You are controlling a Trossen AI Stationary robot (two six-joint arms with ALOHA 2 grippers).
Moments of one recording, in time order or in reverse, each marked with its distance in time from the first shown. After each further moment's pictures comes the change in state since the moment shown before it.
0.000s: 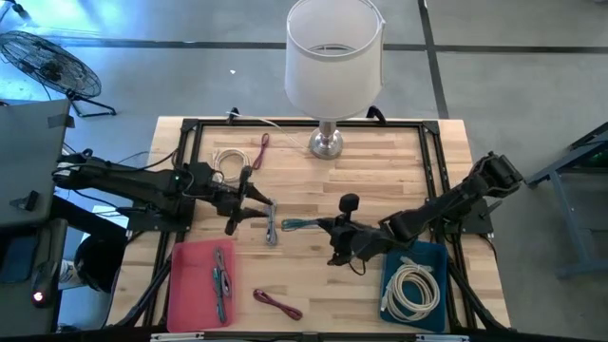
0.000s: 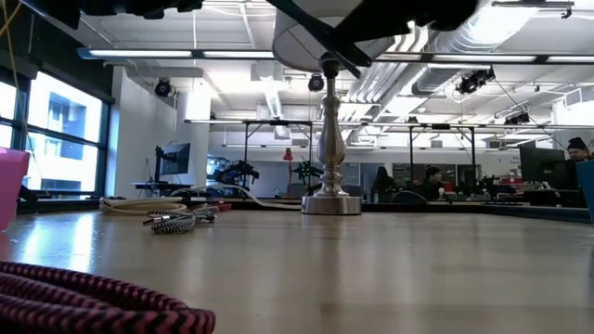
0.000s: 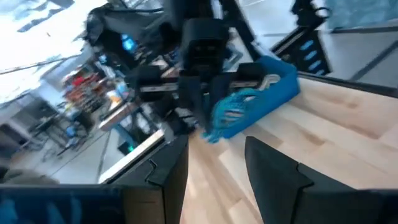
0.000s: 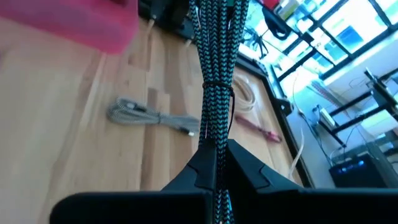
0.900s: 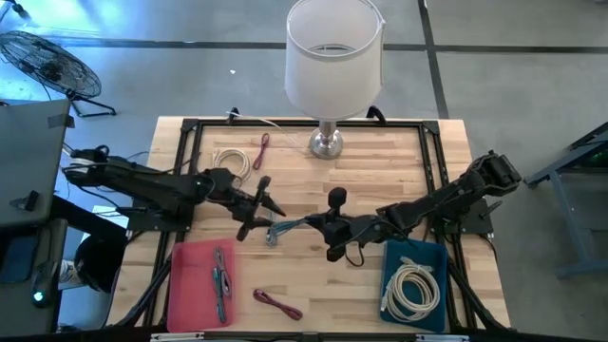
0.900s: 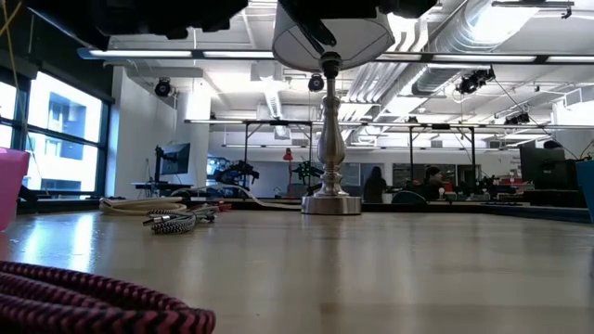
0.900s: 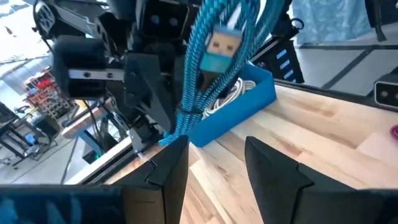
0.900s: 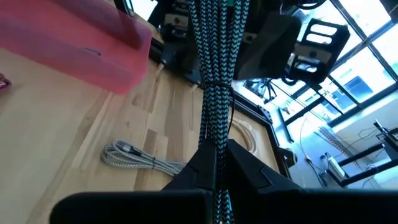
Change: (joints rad) left arm 0.002 0.252 0.000 0.231 0.117 -0.058; right arm -0.072 0.005 0.000 0.211 -0.188 -0.236
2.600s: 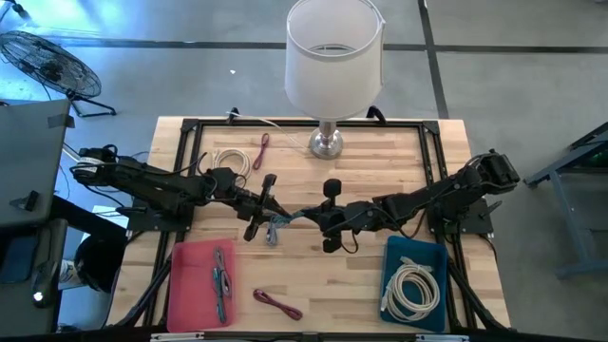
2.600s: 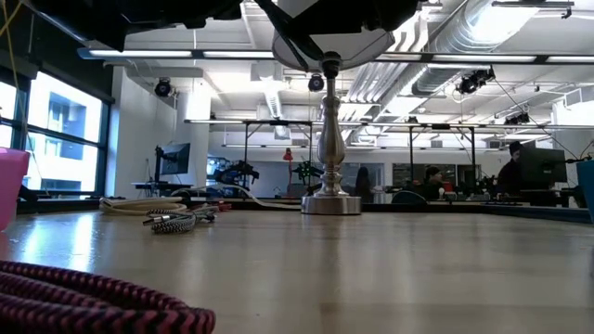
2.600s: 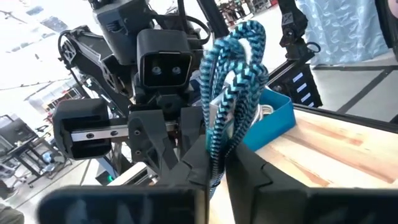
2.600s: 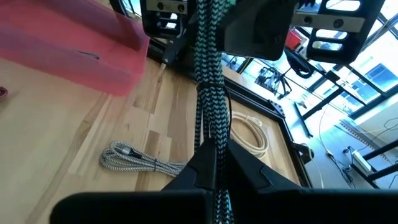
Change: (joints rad) left arm 0.000 0.088 0.029 0.173 0.007 -0.024; right arm -0.104 0.002 0.000 0.000 -0.130 0.055
